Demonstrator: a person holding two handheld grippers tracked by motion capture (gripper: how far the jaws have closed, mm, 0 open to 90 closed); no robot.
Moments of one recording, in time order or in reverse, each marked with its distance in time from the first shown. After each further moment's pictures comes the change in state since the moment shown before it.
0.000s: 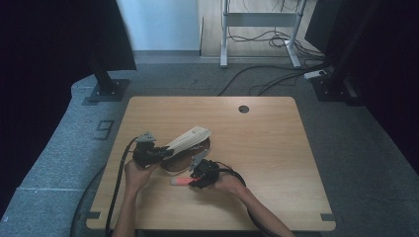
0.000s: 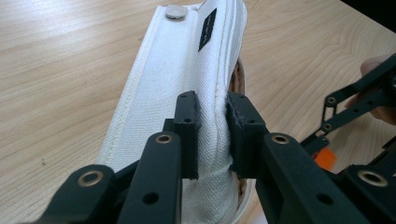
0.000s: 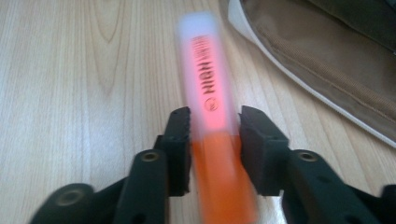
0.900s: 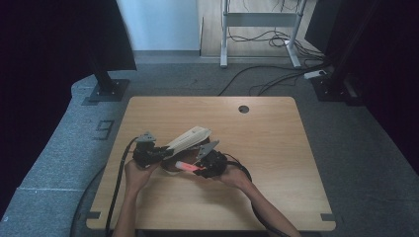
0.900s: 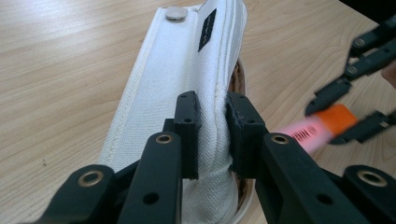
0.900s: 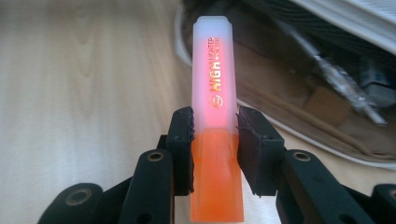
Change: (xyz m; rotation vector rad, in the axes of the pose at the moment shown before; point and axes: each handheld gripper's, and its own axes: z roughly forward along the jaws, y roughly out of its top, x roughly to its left) left arm -0.001 0.001 -0.001 -0.004 0.008 0.003; right arm -0.015 0.003 -0.038 -0.087 -0.098 0.070
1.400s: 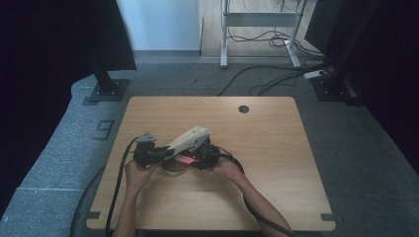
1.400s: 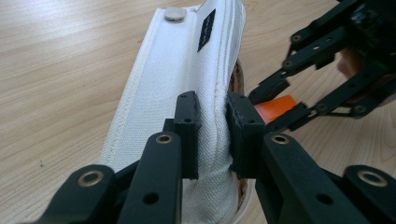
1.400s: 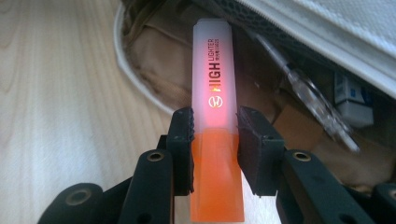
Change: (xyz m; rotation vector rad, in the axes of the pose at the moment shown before) left arm -0.002 0.000 0.001 -0.004 -0.003 -0.006; right arm -0.025 0.016 0.030 0.061 -0.061 0.001
